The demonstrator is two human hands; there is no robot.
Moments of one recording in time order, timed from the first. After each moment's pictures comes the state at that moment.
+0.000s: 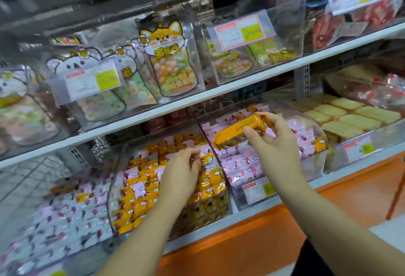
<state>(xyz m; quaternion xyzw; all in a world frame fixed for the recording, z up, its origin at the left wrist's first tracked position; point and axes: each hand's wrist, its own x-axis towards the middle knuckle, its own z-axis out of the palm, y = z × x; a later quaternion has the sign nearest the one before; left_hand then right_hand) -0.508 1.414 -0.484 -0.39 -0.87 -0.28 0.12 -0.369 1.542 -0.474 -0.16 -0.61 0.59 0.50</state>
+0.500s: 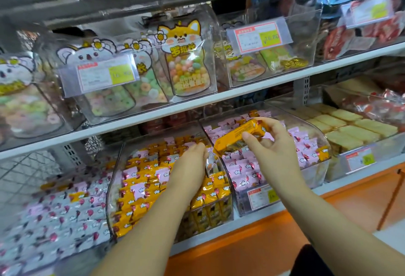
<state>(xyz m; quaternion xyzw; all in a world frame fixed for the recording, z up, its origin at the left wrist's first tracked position) -0.530 1.441 -0.482 -0.42 -0.89 -0.16 0.09 -0.380 1.531 -0.464 -0.16 -0.65 0.56 0.48</state>
